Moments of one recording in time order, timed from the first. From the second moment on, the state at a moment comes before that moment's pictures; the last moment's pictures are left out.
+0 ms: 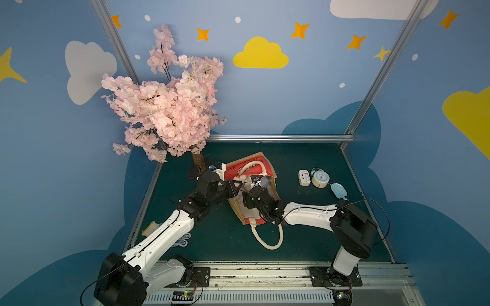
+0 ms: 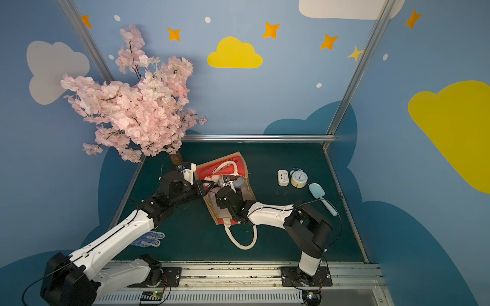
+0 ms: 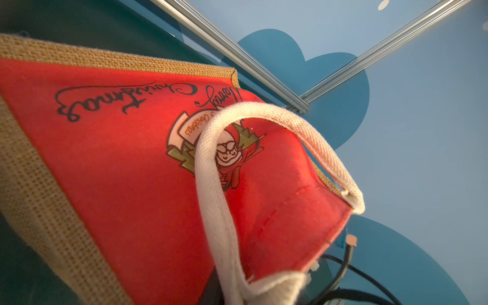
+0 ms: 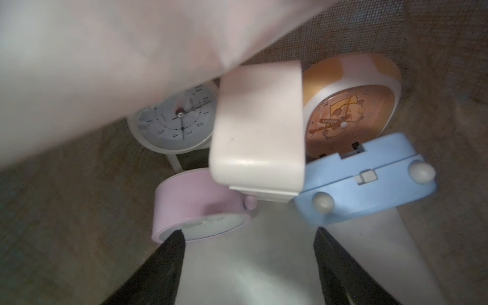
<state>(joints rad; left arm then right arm) -0.49 1.12 0.79 -0.12 0.23 -0.79 1.01 1.75 1.00 0.14 0.45 0.42</state>
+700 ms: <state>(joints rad) -0.49 1.11 0.79 -0.11 0.23 -0.79 0.96 1.85 1.08 0.24 0.40 0.33</state>
